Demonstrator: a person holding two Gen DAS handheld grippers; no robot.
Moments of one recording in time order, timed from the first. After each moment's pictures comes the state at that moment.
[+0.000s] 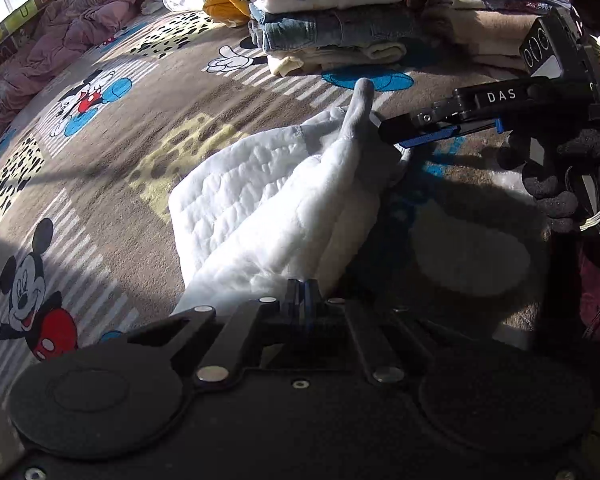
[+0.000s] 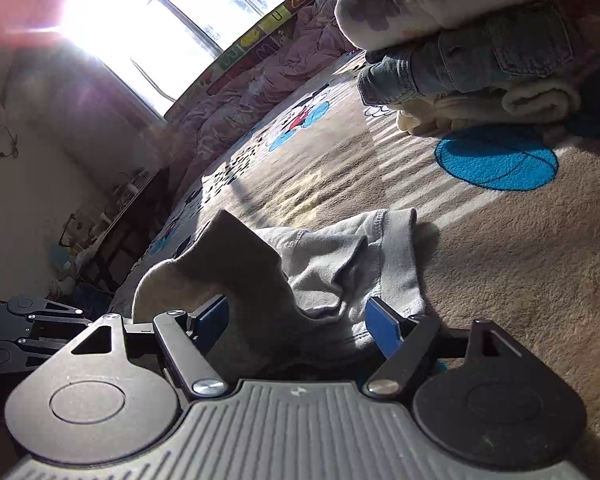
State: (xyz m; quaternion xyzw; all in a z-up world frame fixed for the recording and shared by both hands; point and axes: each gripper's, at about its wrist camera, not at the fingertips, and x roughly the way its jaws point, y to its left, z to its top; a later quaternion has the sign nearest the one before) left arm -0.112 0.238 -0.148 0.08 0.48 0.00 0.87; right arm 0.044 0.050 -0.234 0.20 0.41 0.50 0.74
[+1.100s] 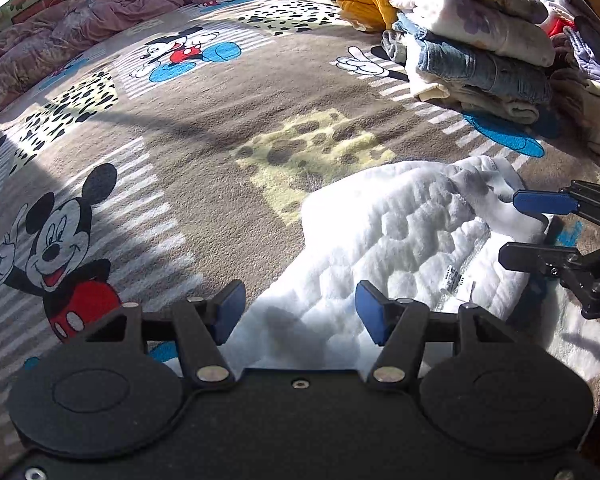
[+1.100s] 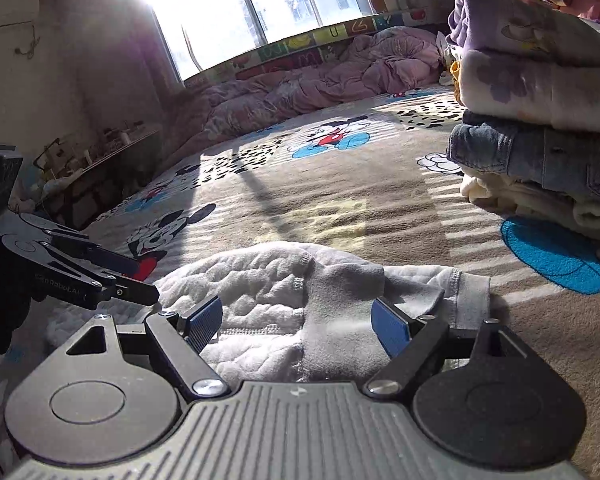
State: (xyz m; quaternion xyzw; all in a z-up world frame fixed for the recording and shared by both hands) left arm -0.078 0.350 -0.169 -0.03 0.45 0.12 0.88; right arm -0.014 0.129 -0.204 0.01 0.30 0.51 0.81
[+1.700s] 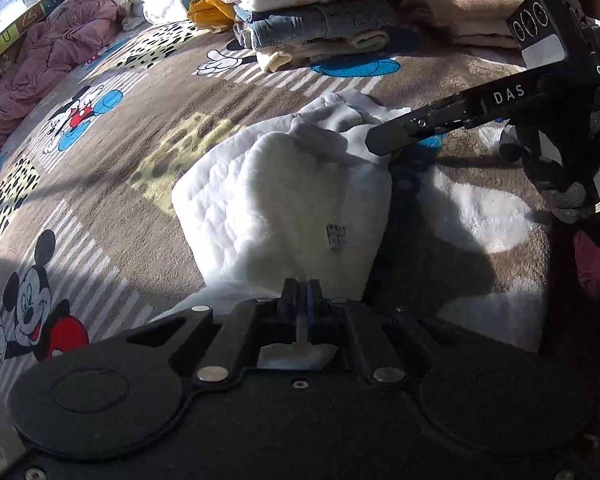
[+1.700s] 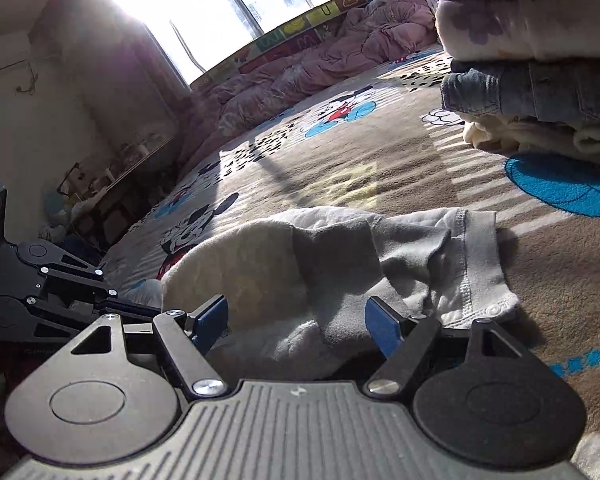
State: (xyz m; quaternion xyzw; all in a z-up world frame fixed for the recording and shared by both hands) left arm -0.134 0.256 -0.154 0.12 0.47 -0.03 0.87; right arm -0.009 0.079 -0.214 0.14 0.37 0.53 0.75
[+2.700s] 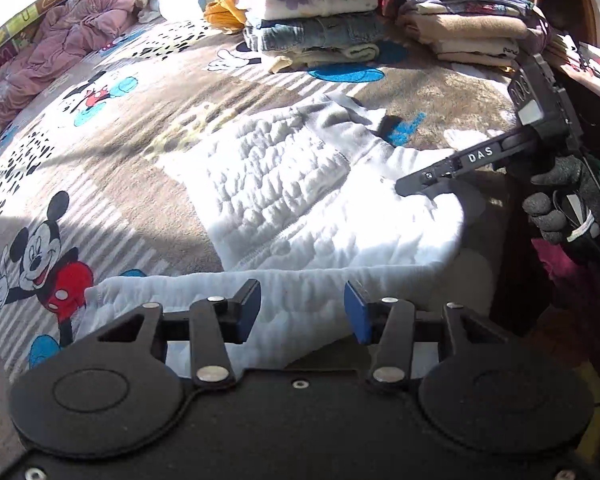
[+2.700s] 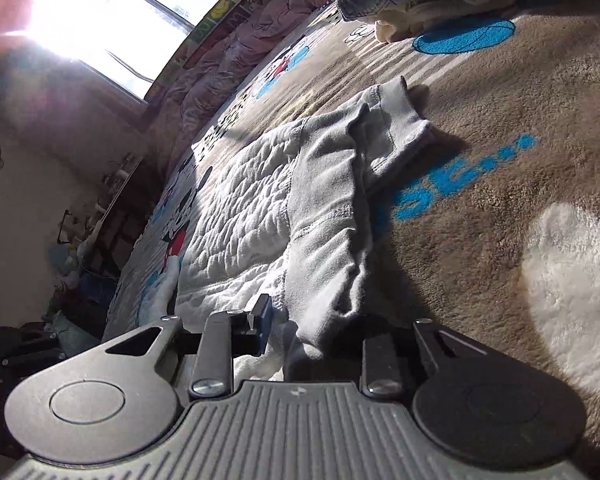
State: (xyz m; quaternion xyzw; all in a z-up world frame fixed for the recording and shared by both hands) left arm -0.186 0.283 -0.129 0.05 0.46 0.03 0.89; right arm -0.040 0.037 -0.254 0.18 0.47 0.47 0.72
